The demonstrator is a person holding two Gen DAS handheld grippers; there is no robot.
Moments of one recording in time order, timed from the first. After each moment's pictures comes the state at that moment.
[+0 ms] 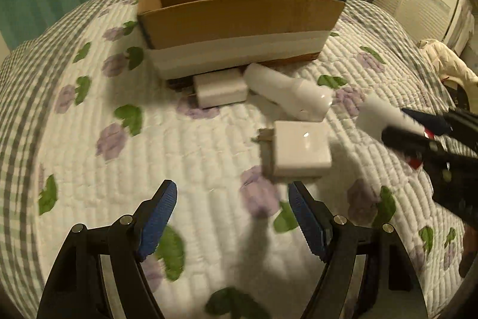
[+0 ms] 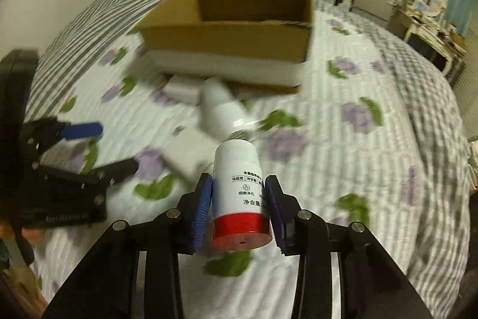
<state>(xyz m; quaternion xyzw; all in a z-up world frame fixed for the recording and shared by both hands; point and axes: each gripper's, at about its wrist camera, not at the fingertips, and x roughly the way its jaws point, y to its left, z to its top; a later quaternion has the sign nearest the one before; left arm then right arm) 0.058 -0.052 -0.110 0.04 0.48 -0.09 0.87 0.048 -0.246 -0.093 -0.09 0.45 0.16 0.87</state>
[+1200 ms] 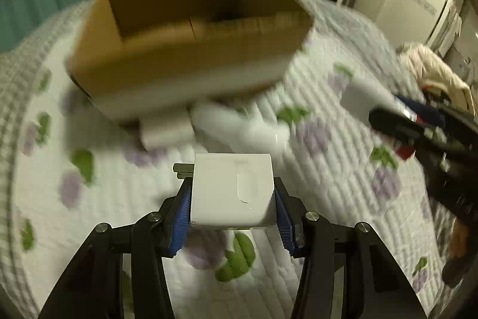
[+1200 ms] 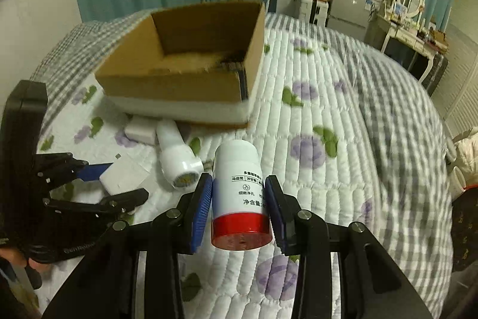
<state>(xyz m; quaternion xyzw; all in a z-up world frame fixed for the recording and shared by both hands) 0.098 -0.089 -0.079 0.02 0.47 -0.14 0.87 0.073 -0.274 -0.058 -0.07 0.41 0.13 0.90</state>
